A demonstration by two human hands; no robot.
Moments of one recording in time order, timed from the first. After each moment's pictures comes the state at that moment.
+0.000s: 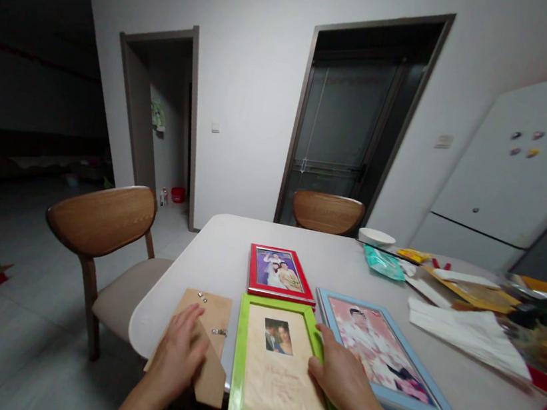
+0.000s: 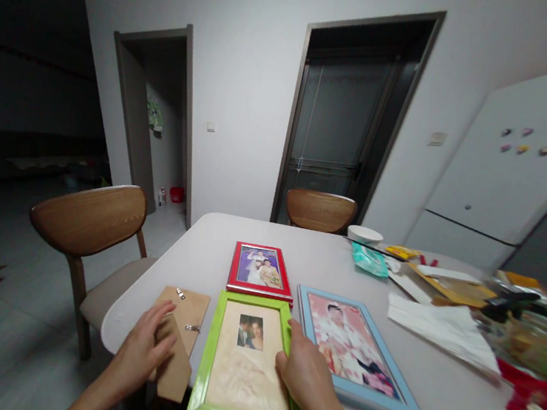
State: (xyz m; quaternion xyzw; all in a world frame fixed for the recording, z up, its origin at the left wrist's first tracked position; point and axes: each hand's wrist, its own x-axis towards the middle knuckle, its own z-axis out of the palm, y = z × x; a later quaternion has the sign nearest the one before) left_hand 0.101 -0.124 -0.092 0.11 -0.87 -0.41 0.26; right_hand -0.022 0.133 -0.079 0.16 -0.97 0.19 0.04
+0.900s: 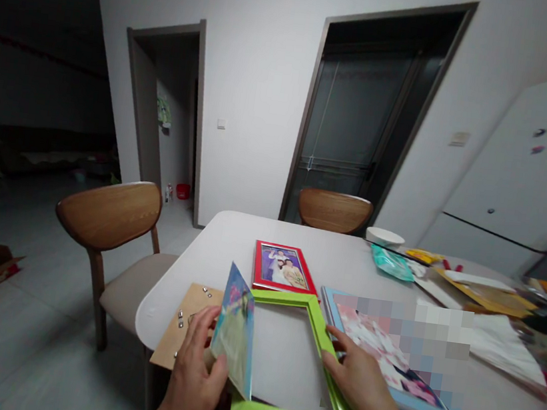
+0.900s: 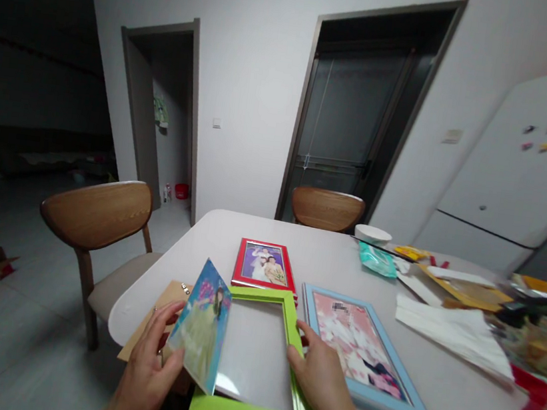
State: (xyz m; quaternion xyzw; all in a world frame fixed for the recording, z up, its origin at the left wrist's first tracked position) left_hand 0.124 -0.070 -0.064 0.06 -0.84 -0.40 0.36; right_hand -0.024 0.146 -0.078 0.16 -0.94 0.29 0.02
